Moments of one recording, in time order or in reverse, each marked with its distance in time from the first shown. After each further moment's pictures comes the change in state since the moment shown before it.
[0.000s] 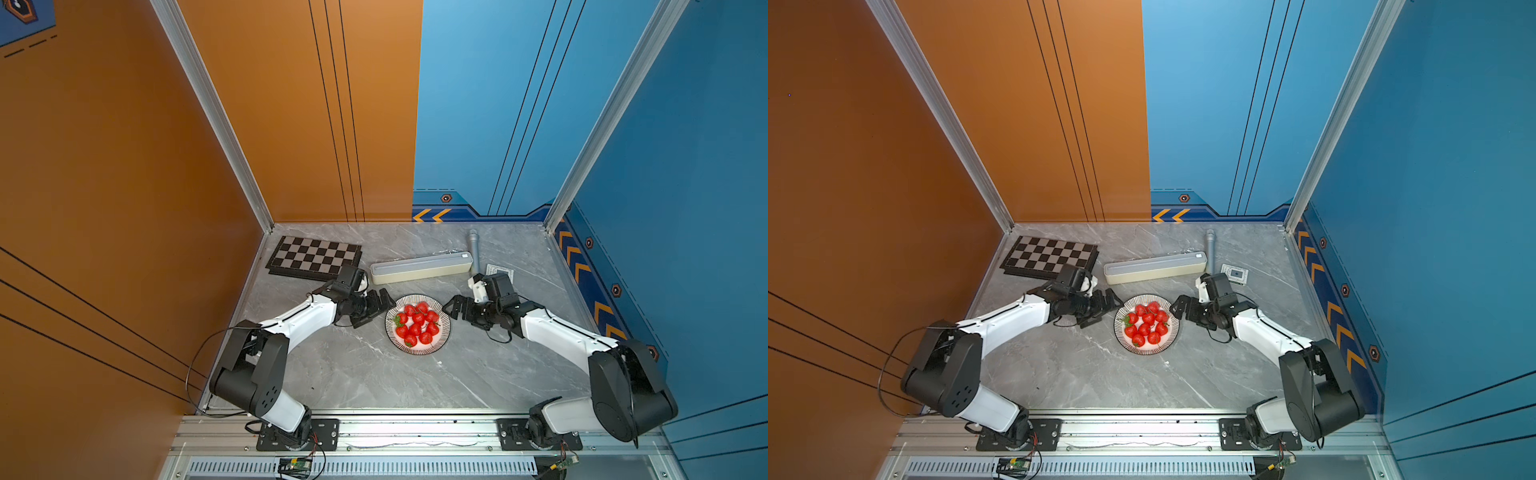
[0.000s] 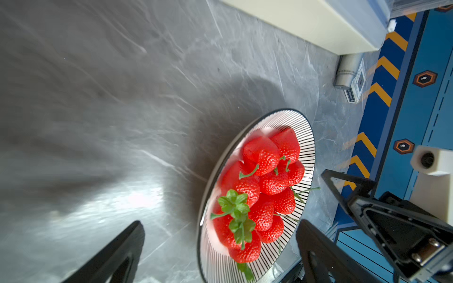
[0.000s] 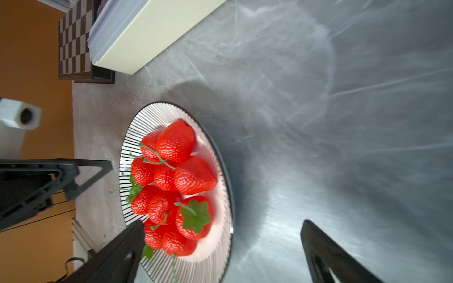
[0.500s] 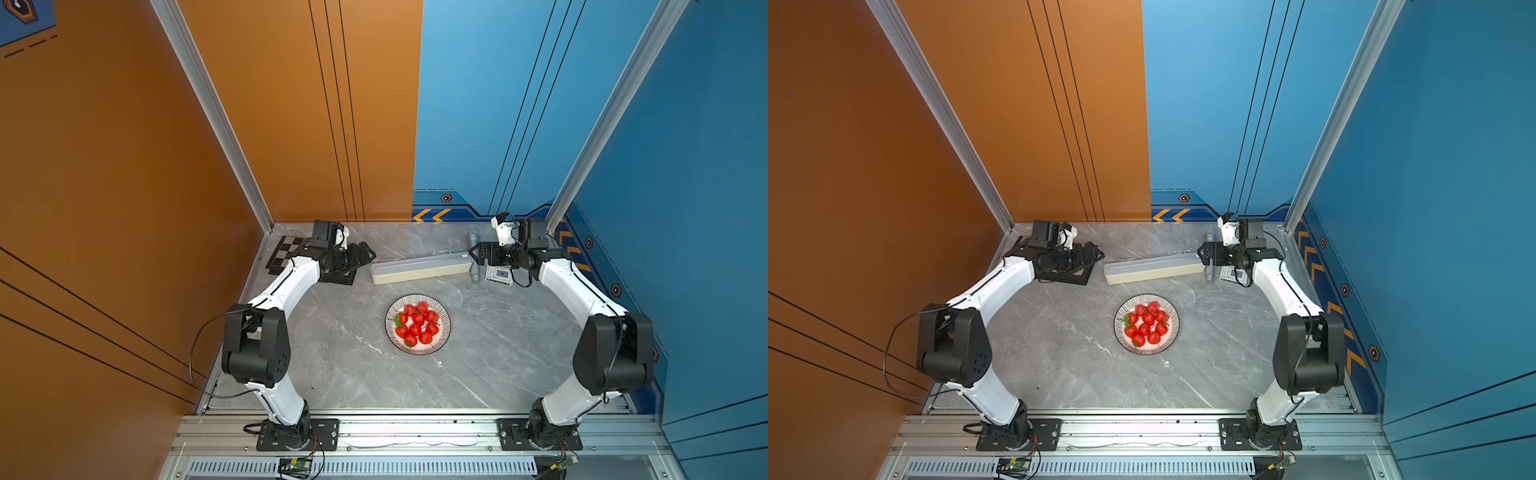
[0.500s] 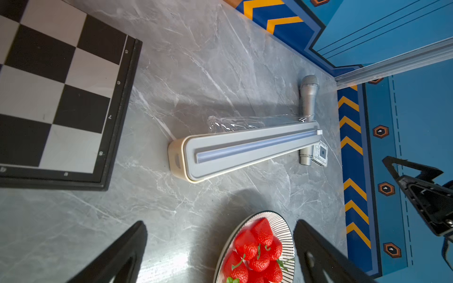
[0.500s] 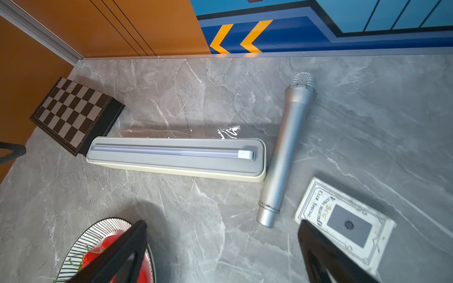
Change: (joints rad) left arm 0.192 0.238 0.452 -0.085 0.014 0.236; right arm -0.237 0.334 0.621 -0.131 -0.014 -0.482
